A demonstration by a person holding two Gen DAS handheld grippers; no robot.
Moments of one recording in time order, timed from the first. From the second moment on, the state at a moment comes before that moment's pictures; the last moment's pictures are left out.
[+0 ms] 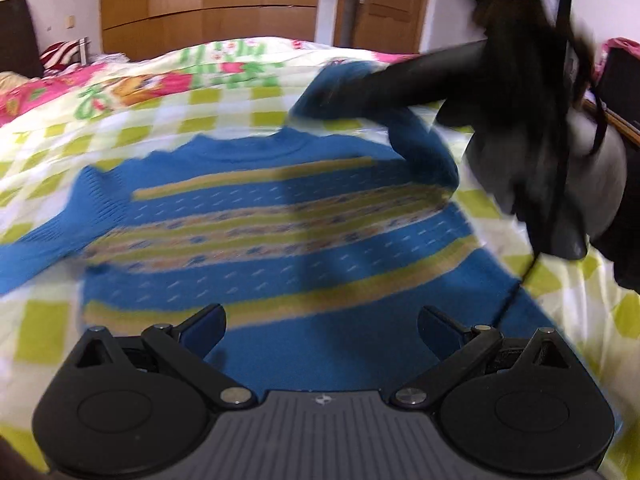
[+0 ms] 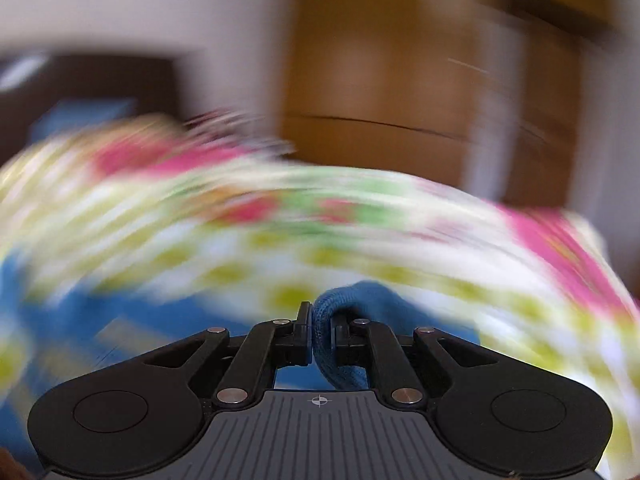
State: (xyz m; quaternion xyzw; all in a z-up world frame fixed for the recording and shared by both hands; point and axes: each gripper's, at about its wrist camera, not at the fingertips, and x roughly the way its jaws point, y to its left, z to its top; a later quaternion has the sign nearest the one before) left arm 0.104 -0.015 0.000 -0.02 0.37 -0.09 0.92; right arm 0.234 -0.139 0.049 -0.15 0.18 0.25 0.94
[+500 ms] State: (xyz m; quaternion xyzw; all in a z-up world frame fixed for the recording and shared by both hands) left arm 0.091 0.018 -0.005 -0.06 0.37 -0.09 0.92; right arm 0.190 -0.064 -0.011 -0.29 0.24 0.33 0.87
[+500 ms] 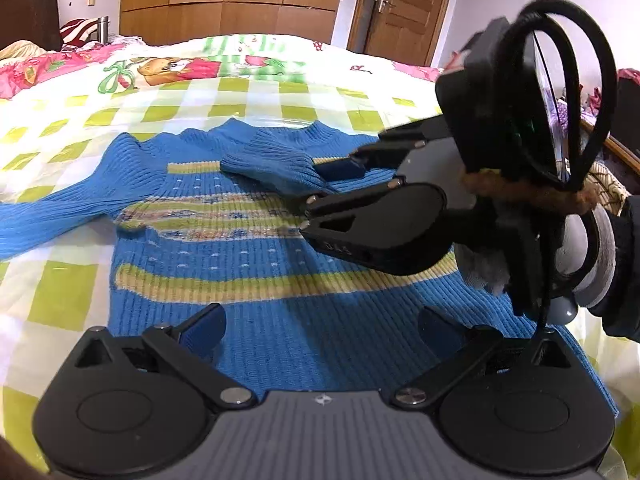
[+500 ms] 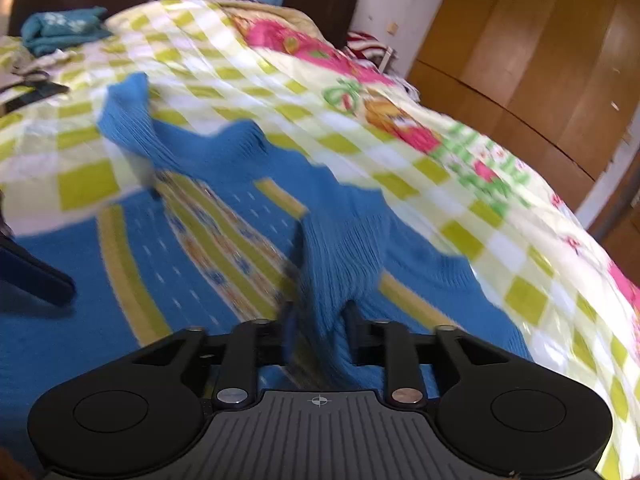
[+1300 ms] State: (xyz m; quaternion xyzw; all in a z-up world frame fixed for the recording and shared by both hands) left arm 0.080 0.049 -0.002 -0.09 0.36 -0.05 0.93; right arm 0.214 -0.019 0.025 -0.23 0.22 0.31 0.90
